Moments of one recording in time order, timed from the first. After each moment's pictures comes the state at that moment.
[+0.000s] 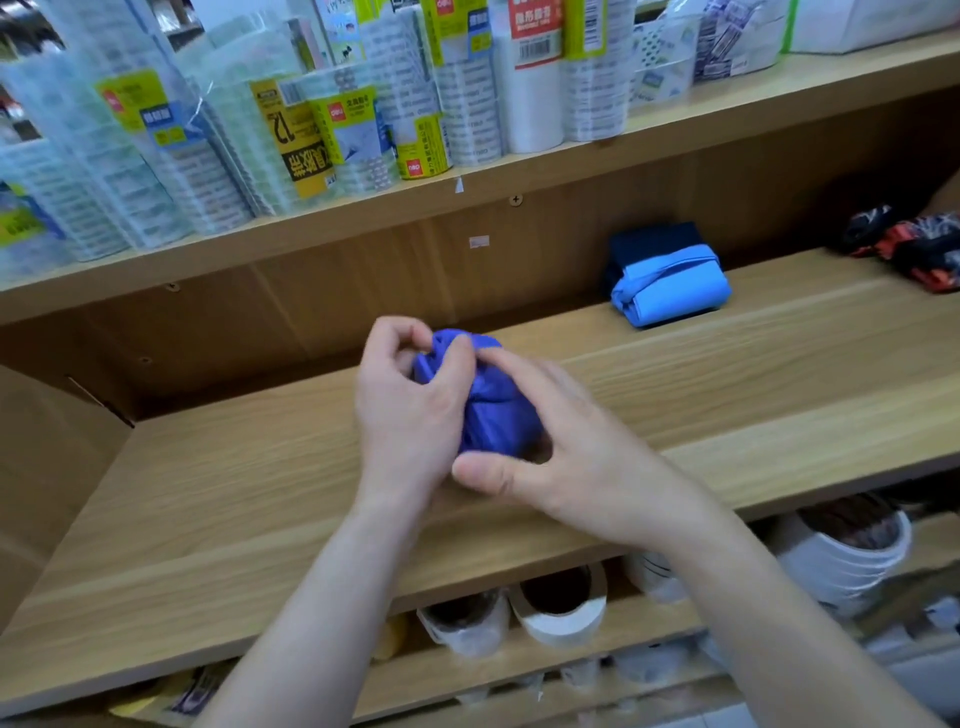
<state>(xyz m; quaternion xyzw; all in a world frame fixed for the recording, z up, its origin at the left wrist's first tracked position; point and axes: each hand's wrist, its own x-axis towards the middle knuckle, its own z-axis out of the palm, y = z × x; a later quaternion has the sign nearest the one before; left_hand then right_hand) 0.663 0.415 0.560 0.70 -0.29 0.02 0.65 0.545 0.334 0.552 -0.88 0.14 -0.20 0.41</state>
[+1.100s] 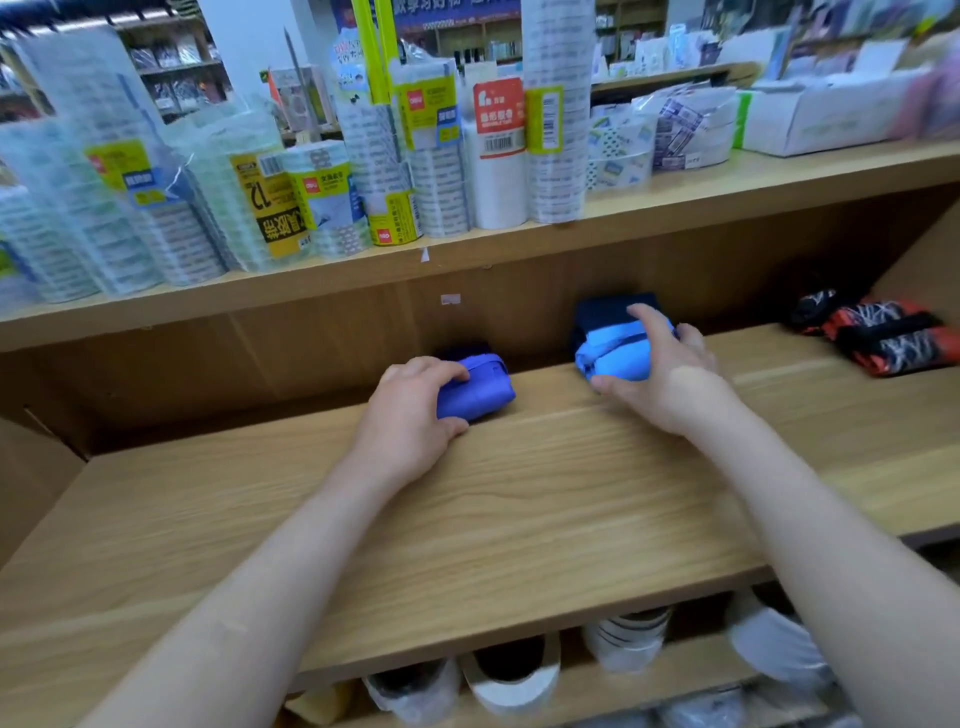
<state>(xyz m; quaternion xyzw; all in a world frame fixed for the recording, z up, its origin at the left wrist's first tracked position) 0.722 0.363 0.547 0.85 -0.48 0.06 0.21 0.544 0.169 0.551 -0.85 0.45 -0.15 0.23</state>
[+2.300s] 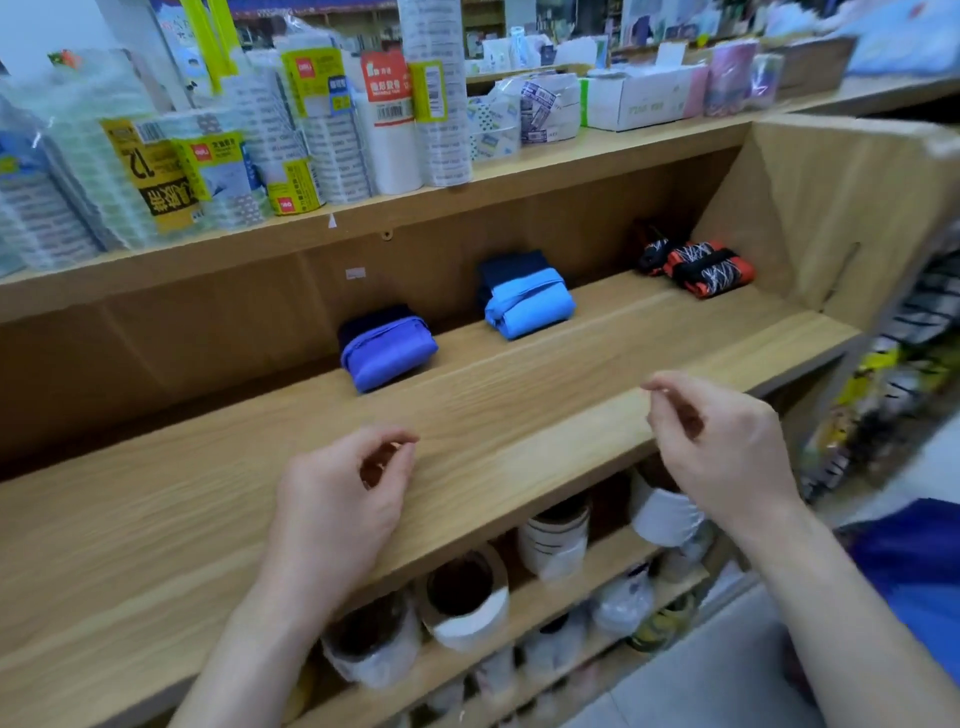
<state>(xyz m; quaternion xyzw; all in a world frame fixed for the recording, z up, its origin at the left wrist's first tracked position) 0.637 0.457 0.547 0.76 -0.51 0.00 0.41 0.404 0.277 0.515 -0.82 0.36 -0.45 0.07</state>
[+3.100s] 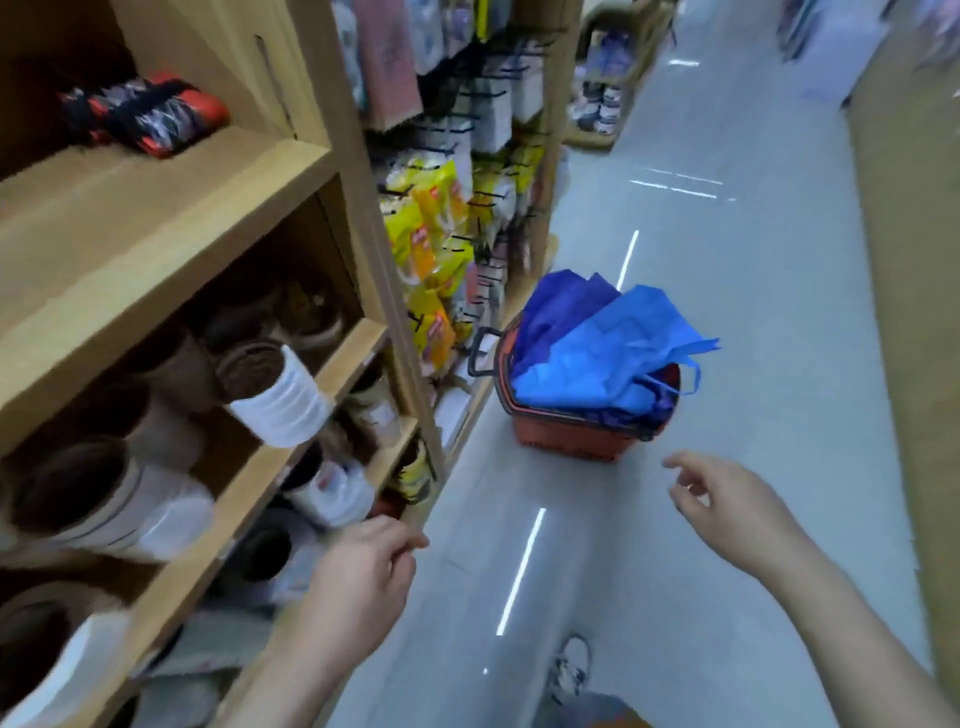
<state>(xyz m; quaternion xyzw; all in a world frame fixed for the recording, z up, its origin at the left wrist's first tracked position) 0.370 0.385 0.326 0.57 -0.78 -0.21 0.15 0.000 0.406 0.337 -0.58 0.78 -0.11 0.21</state>
